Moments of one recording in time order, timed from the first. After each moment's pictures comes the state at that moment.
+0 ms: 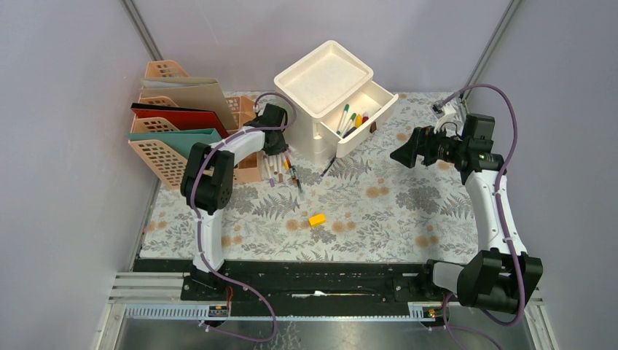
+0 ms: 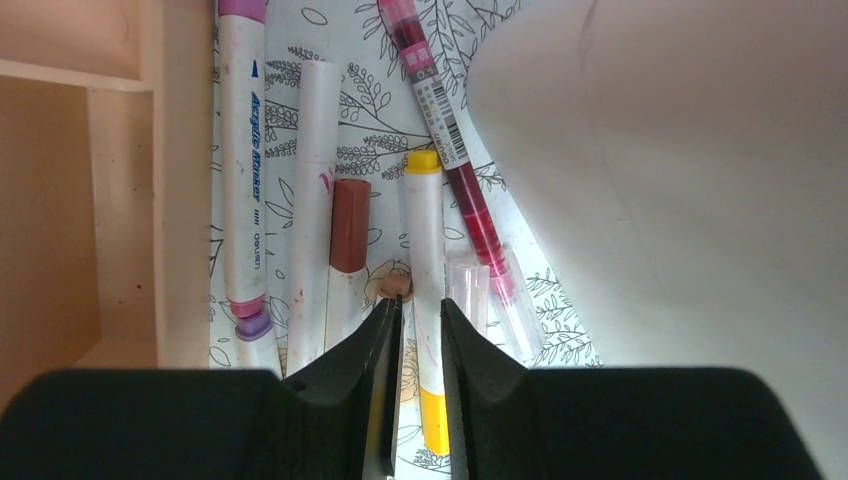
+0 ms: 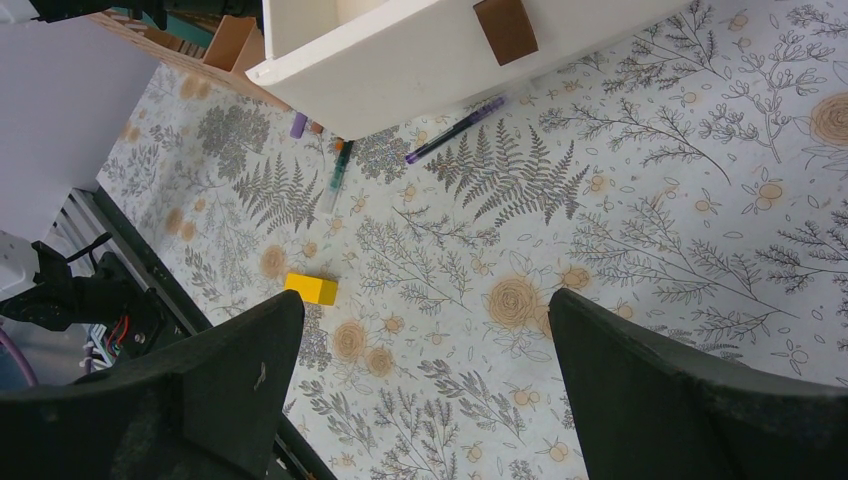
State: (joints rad) left arm -0.35 2.09 1.52 -0.42 -0.15 -0.62; right arm -0.16 1.21 1.07 -0.53 -0.88 -0.06
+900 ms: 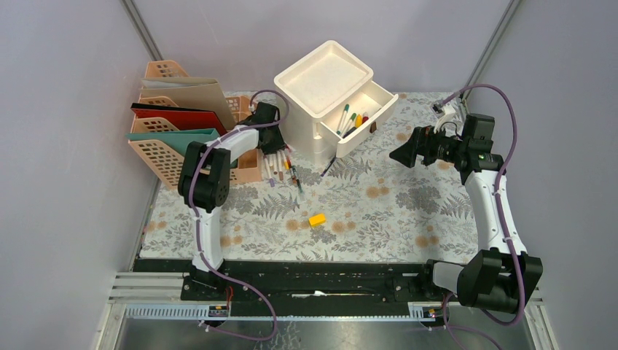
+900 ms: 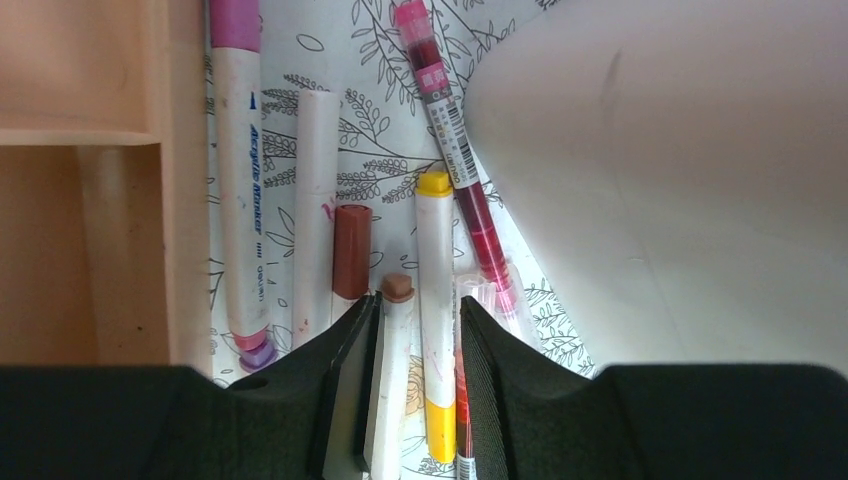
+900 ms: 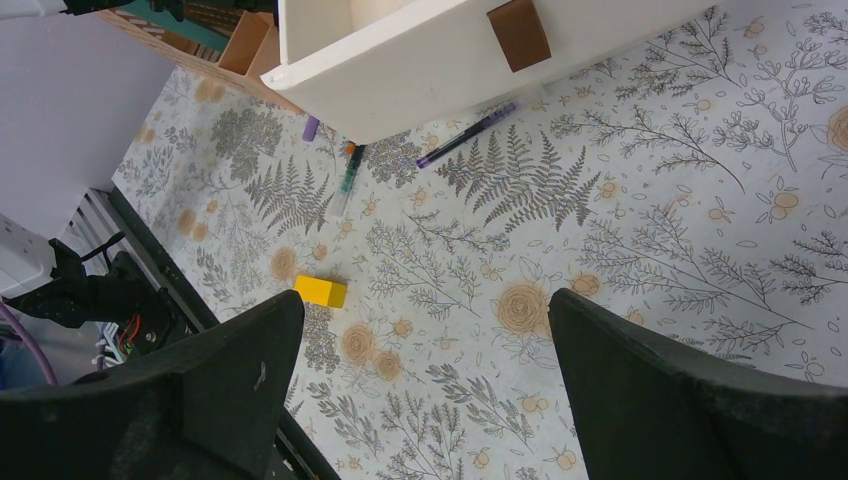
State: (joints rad) left arm -0.30 2.10 1.52 -0.38 -0.04 -0.60; right arm -0.16 1.21 1.07 -0.51 -0.91 -0.04
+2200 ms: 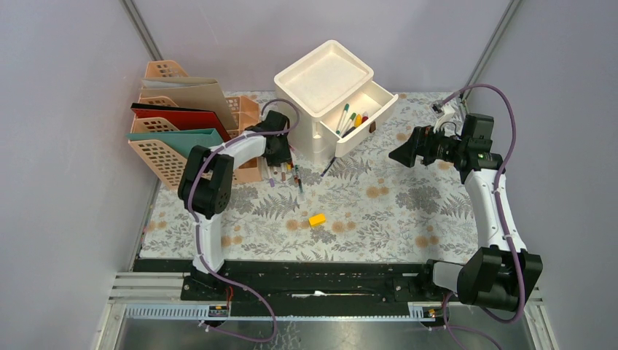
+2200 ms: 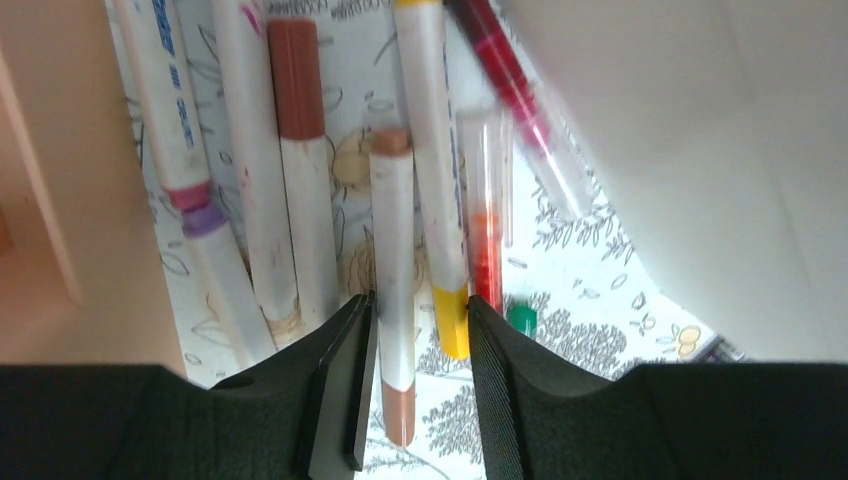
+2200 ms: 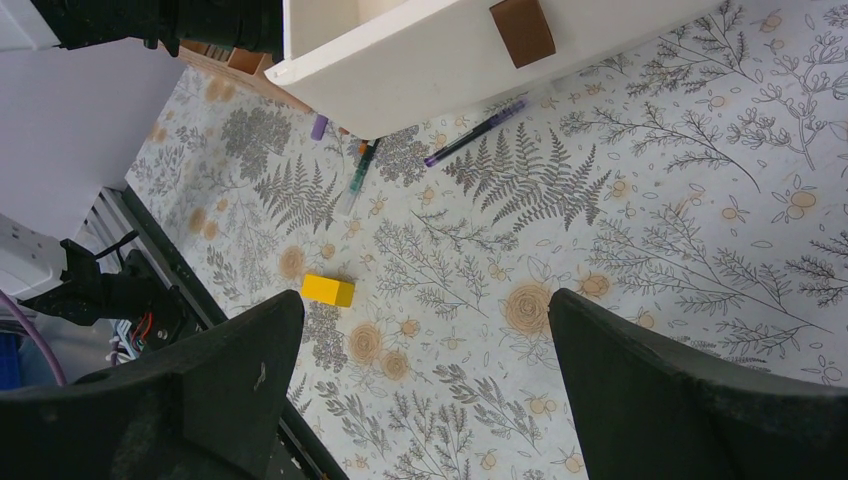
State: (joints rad) left arm -0.37 2.05 1.46 -0.47 -0.06 -0.57; right arm -0.16 1.22 1.07 -0.51 -0.92 -0.03
